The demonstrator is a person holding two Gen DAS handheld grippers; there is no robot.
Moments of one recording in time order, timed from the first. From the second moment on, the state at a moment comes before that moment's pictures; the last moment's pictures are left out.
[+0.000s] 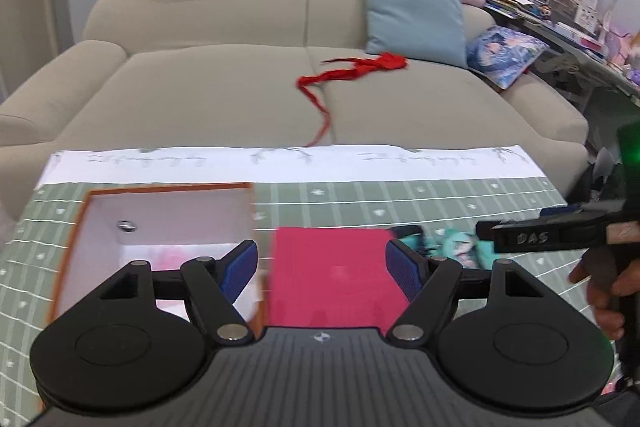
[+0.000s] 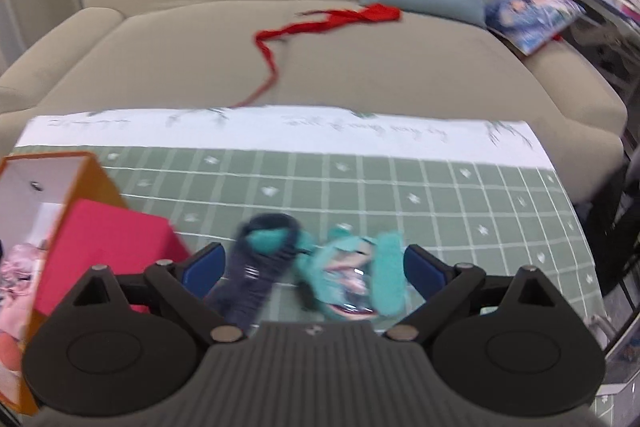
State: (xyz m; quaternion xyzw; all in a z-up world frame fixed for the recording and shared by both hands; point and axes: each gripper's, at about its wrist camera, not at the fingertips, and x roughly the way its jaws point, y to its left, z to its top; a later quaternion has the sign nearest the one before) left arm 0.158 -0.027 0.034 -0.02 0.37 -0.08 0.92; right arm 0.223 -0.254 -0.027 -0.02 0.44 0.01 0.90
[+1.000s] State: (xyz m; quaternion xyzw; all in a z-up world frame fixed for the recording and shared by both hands) left arm 0.179 -0.180 -0.063 0.14 0.44 -0.15 0.87; right arm 0.311 -0.331 -0.162 0.15 0.55 0.01 0.82
